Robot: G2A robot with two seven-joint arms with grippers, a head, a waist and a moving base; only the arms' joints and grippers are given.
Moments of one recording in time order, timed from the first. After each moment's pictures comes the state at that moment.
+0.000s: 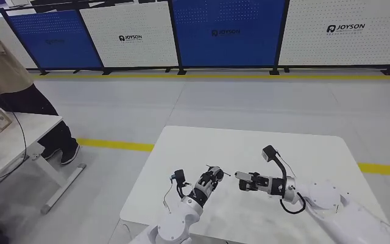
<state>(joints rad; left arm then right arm) 1.56 -1.15 -0.99 -1.91 -0.41 0.05 0.27 -0.84 -0.96 0.59 -1.39 0.56 -0.32 0.79</state>
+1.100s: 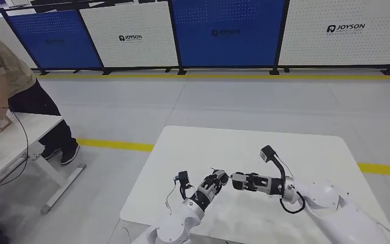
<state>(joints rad) 1.59 -1.17 -1.02 -1.93 -0.42 0.05 0.18 -0.89 -1.01 0.68 -1.37 0.55 -0.28 0.88</state>
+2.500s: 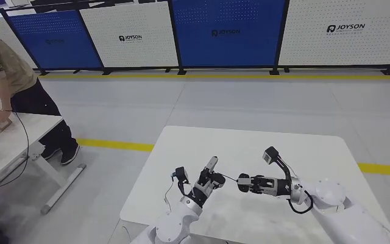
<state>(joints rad) 1.58 -1.19 -1.04 -1.86 -0.37 -0.11 0.15 -0.93 -1.03 0.79 -1.34 0.59 -0.24 1.05</state>
